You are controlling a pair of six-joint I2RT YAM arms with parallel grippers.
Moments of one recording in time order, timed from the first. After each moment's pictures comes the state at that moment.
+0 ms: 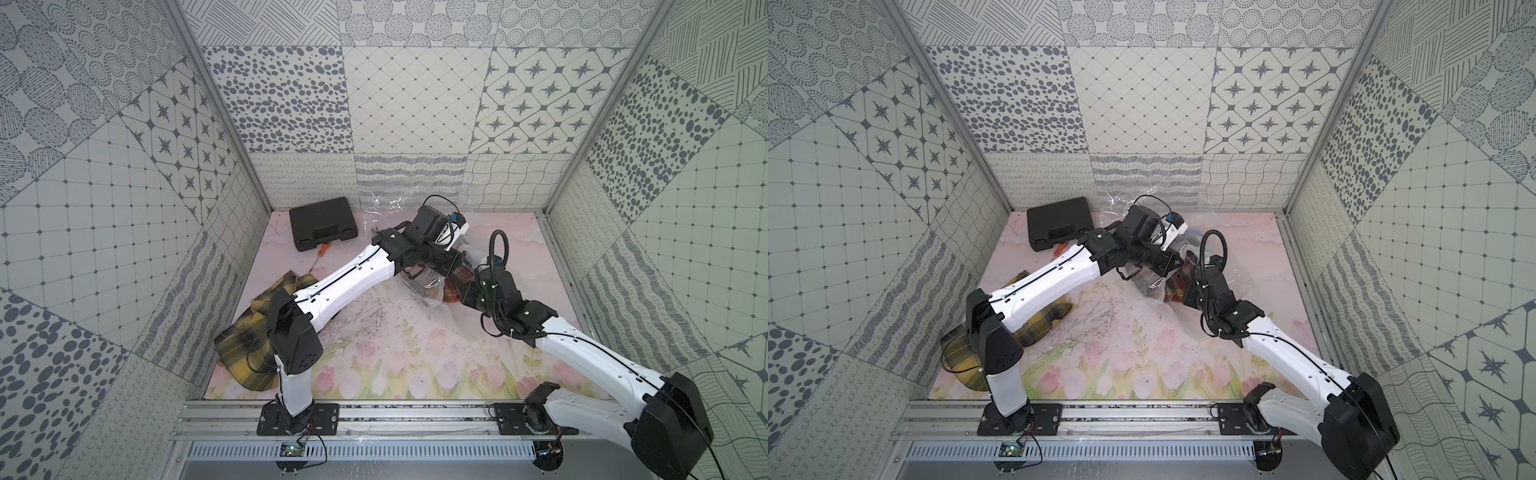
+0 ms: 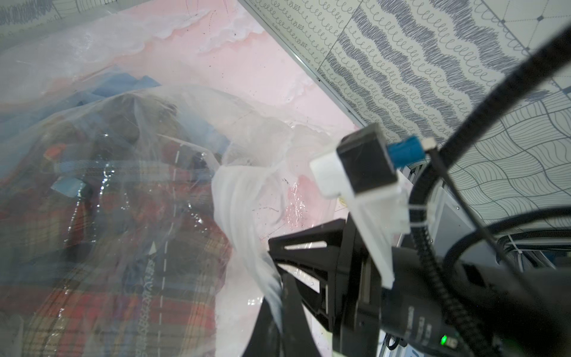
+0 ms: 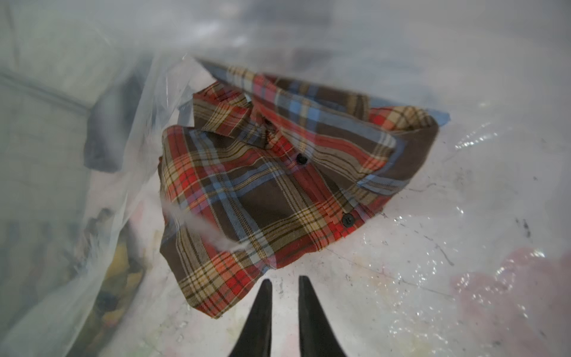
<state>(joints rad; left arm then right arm) -0.86 1.85 1.85 -0.72 0.31 -0.20 0.60 1.14 0.71 -0.24 0.17 0.80</state>
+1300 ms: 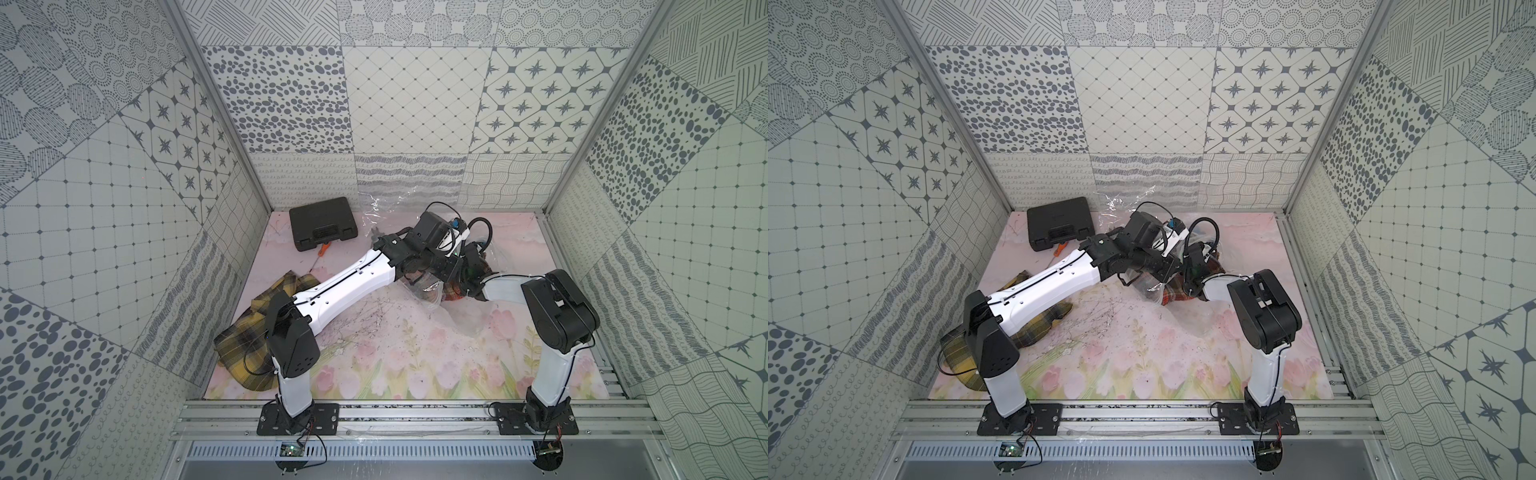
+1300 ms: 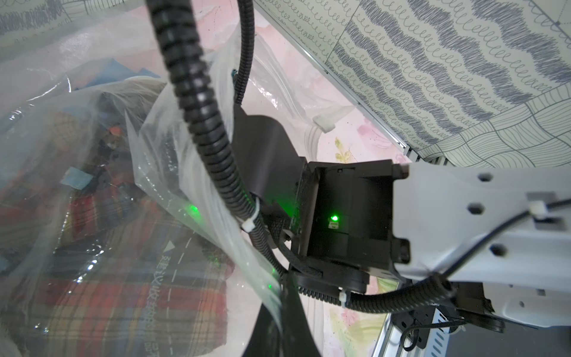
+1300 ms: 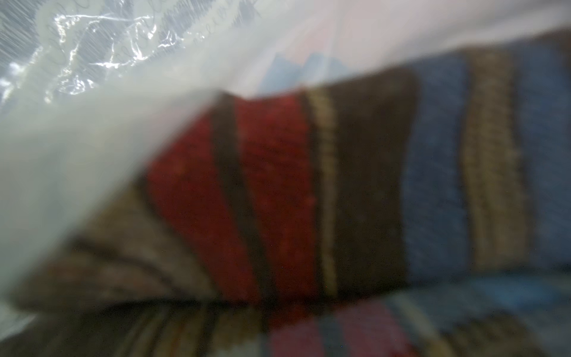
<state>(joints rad) -0.89 1.82 1.78 -0.69 0.26 -0.17 0.42 1.86 0.97 0.32 0.29 0.96</state>
